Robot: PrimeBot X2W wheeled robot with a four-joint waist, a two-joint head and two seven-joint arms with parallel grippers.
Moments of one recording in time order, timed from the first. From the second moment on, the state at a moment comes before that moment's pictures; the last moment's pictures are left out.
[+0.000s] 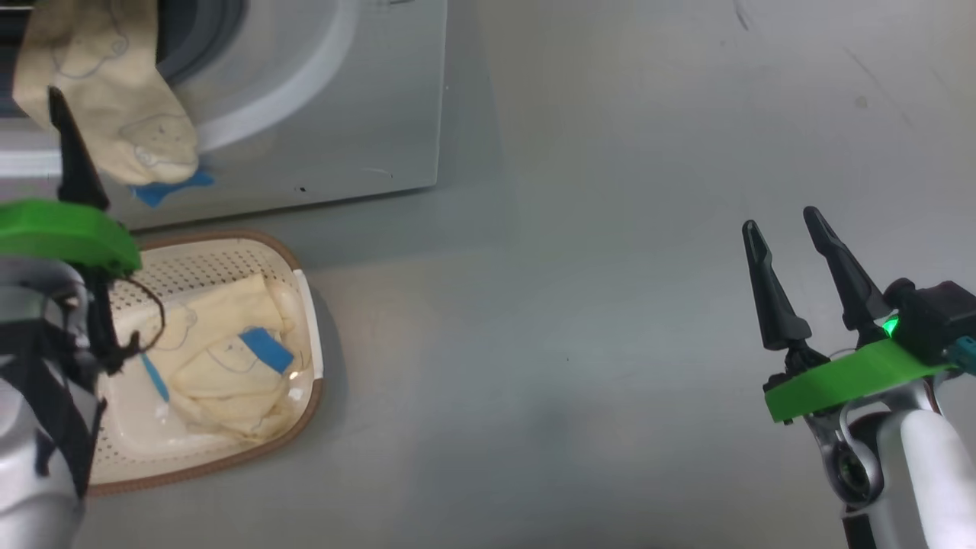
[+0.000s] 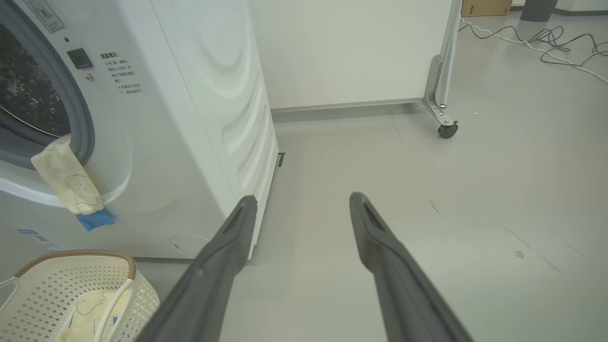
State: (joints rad) left arm -0.77 0.38 -0.22 0.59 -0.51 0.19 -0.22; right arm -0.18 -0.04 -0.02 0.05 0.19 0.13 -0.16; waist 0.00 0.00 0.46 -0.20
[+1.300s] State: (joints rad) left arm 0.01 0.32 -0.29 0.02 -0.47 0.25 -0.23; right arm 0.00 -0.09 -0.02 -0.05 0.11 0.13 -0.02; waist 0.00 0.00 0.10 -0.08
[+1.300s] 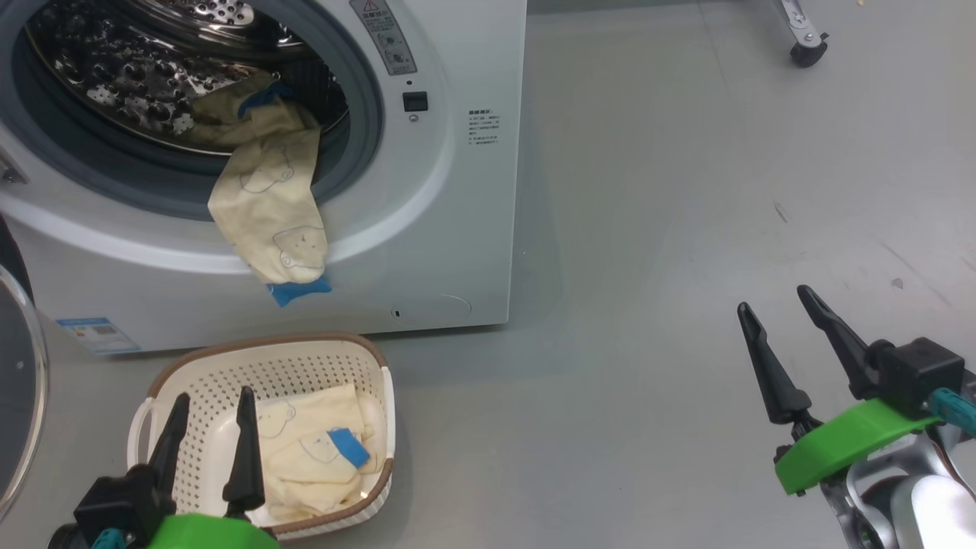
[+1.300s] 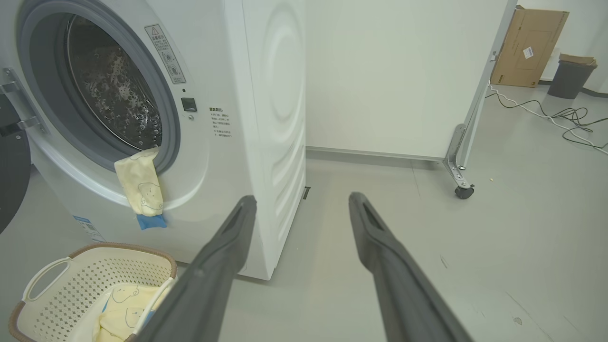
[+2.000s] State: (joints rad) left arm -0.01 0.32 -0.30 0.05 -0.48 0.25 -0.23; right arm 0.00 -0.08 -0.01 -0.06 0.11 0.13 -0.02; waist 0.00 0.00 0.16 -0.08
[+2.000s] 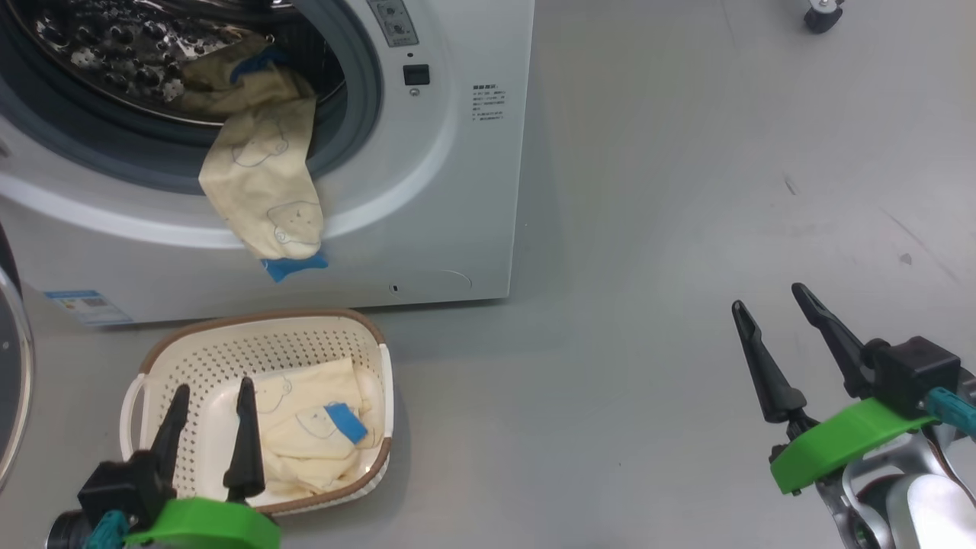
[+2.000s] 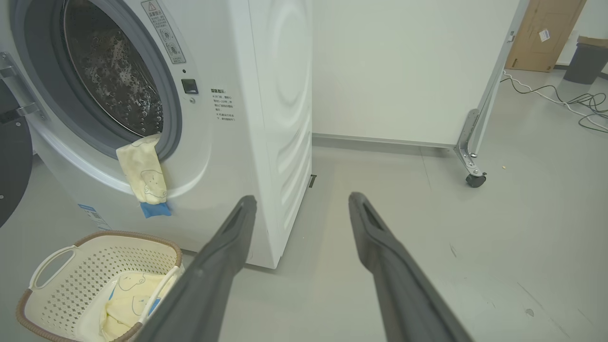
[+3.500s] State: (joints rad) left arm -1.08 0.33 -0.30 0.97 -0.62 0.10 0.12; right arm -0.24 -0.06 0.10 0.03 0.20 0.13 -0.16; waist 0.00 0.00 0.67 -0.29
